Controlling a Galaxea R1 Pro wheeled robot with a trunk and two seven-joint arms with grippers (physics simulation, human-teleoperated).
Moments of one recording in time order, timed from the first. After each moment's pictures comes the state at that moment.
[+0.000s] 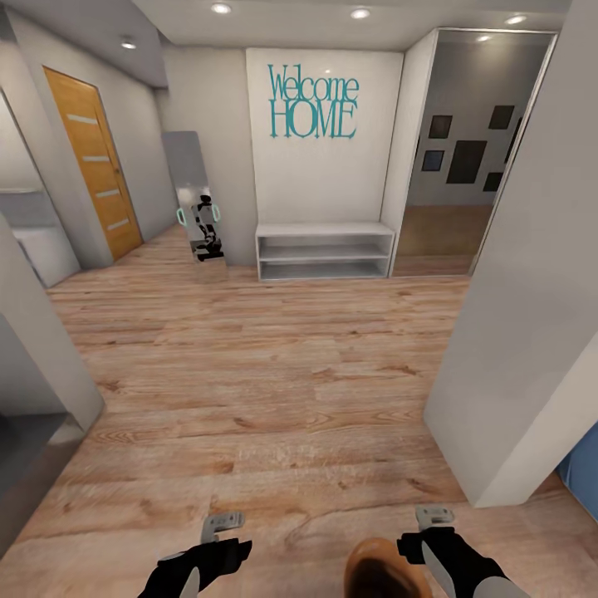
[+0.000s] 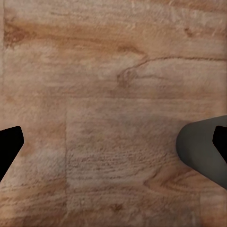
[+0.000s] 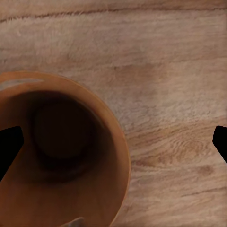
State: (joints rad) left arm -0.25 -0.08 0.00 -0.84 0.15 0.44 -0.05; right arm -0.55 -0.05 0.01 -0.29 0.00 0.33 -0.10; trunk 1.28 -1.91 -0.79
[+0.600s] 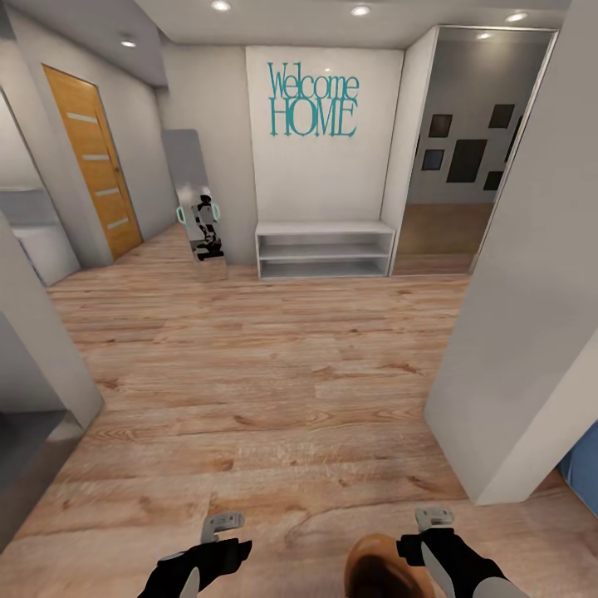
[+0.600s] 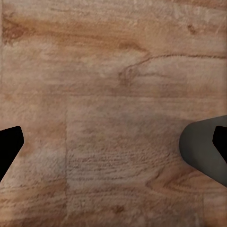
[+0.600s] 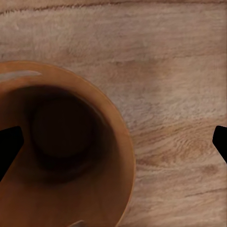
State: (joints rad) left arm -0.25 -0.08 0.00 -0.84 0.15 0.44 -0.05; right arm -0.55 -0.04 0.01 -0.29 0.00 0.33 -0.10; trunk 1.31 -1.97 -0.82
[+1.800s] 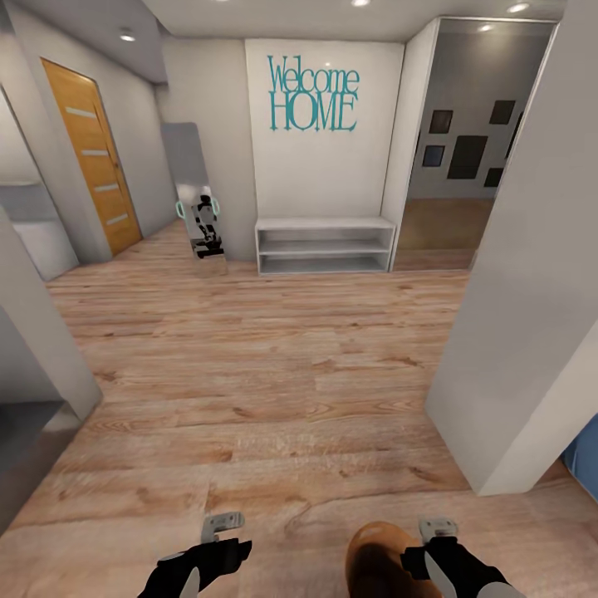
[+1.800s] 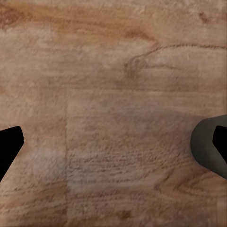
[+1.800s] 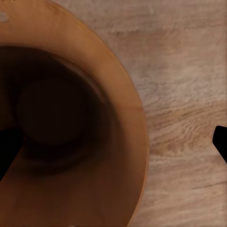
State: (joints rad) left arm -0.25 -0.08 0.00 -0.84 0.15 0.44 -0.05; right arm -0.55 -0.05 0.01 -0.23 0.01 0.33 -0.10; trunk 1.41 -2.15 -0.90
